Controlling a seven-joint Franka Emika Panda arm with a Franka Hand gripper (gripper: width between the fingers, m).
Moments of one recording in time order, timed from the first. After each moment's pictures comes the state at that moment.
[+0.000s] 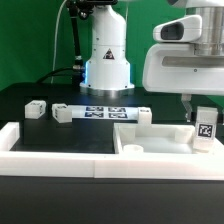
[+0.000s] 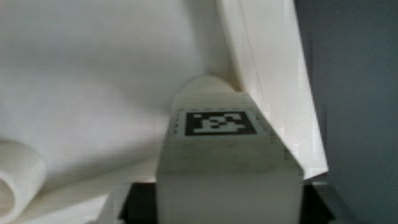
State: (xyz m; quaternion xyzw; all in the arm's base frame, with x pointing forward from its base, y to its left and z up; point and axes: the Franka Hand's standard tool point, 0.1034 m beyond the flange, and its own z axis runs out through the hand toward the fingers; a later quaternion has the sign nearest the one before) arm 0.630 0.118 0.078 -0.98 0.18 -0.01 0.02
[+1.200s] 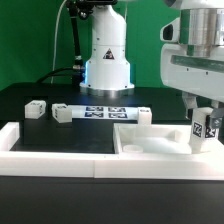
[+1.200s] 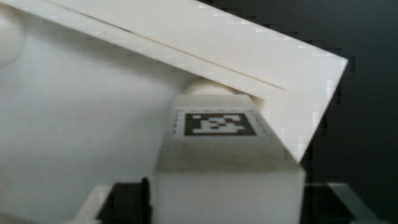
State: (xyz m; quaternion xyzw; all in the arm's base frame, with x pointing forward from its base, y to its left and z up) arm 0.627 0.113 0.076 -0.83 0.56 0.00 0.02
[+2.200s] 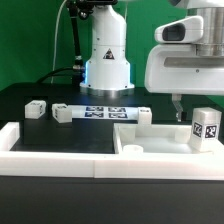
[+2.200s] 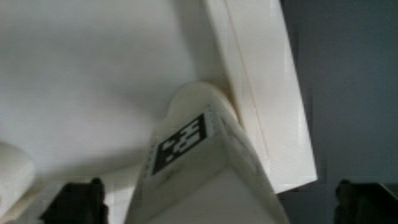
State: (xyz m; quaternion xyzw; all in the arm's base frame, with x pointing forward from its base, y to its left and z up) arm 0.626 0.123 0.077 -1.00 0.09 0.00 0.02
